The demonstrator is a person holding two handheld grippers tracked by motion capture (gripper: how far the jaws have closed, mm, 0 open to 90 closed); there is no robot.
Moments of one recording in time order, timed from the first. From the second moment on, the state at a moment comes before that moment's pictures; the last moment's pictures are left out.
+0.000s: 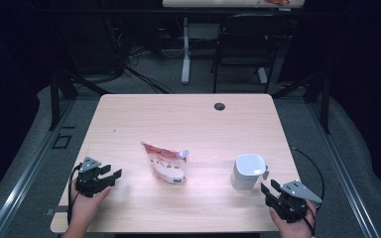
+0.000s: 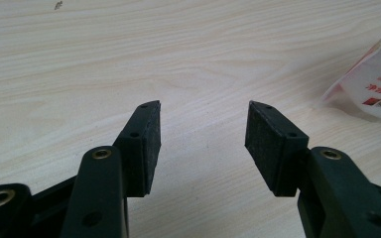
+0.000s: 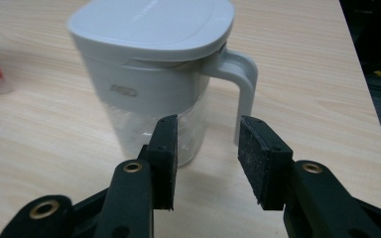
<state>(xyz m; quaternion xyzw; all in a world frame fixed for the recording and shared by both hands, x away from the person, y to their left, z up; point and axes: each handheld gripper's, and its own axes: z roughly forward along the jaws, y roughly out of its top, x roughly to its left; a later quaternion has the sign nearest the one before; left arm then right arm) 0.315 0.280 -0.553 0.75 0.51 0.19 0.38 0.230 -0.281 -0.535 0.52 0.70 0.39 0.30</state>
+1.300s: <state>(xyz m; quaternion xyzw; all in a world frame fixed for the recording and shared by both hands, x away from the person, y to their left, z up) 0.312 0.275 -0.552 0.76 0.49 0.19 0.39 0.282 -0.271 -0.544 0.53 0.70 0.35 0.33</state>
